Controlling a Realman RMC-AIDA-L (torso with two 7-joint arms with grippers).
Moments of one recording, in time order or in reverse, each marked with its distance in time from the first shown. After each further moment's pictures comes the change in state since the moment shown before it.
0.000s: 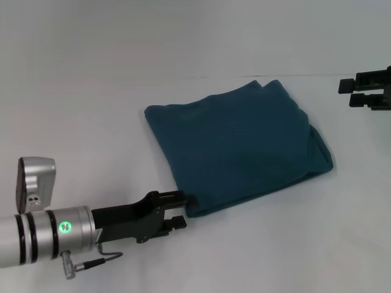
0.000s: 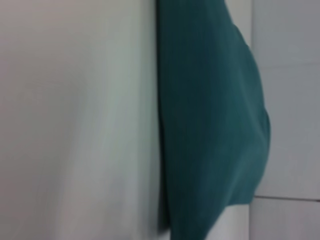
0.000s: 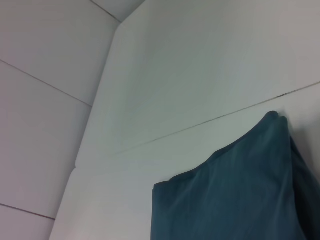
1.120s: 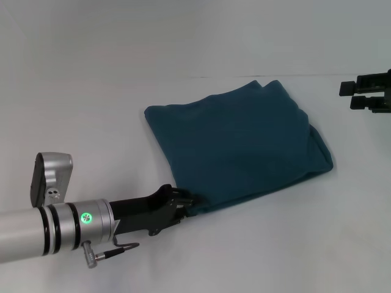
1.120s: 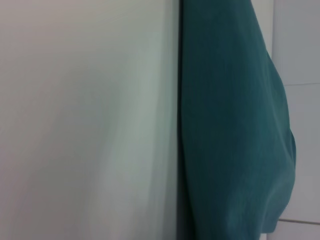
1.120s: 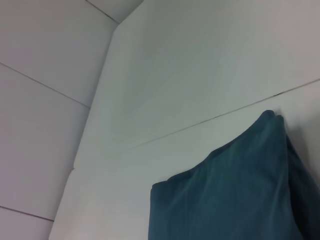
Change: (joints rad) left arm -0.085 -0.002 -0.004 -0.118 -0.026 -0.135 0.020; right arm -0.009 0.003 0.000 0.004 0.004 0.006 -0.007
